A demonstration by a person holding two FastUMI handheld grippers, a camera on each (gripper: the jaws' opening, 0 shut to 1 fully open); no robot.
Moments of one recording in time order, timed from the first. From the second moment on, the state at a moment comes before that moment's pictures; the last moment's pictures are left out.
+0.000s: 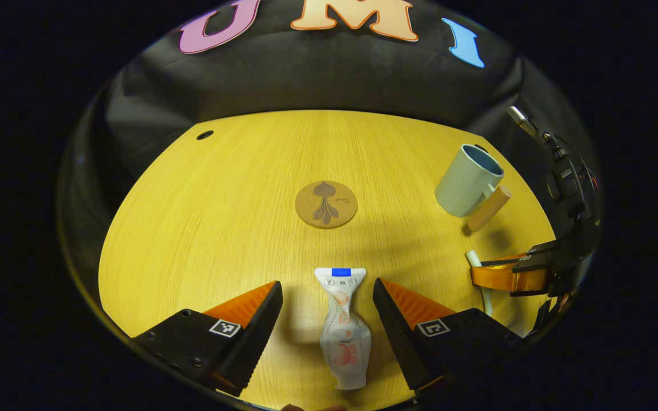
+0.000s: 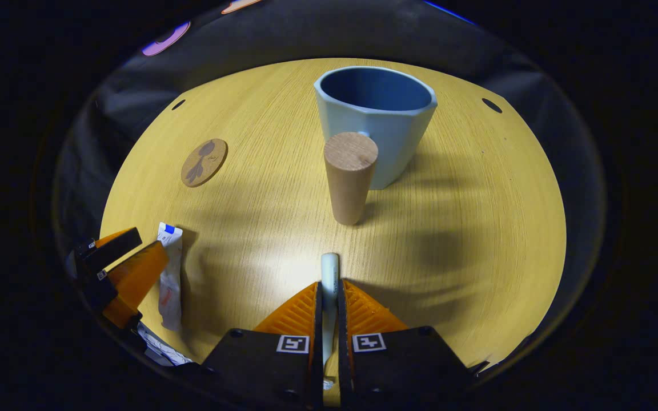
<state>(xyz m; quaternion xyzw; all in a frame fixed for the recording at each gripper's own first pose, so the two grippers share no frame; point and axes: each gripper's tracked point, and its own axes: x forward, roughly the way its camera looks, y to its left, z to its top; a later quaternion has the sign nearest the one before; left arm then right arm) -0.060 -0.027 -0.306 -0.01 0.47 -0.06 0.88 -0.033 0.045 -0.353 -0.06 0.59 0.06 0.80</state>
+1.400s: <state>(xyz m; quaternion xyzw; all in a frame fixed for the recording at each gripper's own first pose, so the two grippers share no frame) -0.065 -0.035 -0.325 0.01 0.54 -0.11 0.83 -0.039 0.056 -0.353 0.05 0.59 0.08 0.80</state>
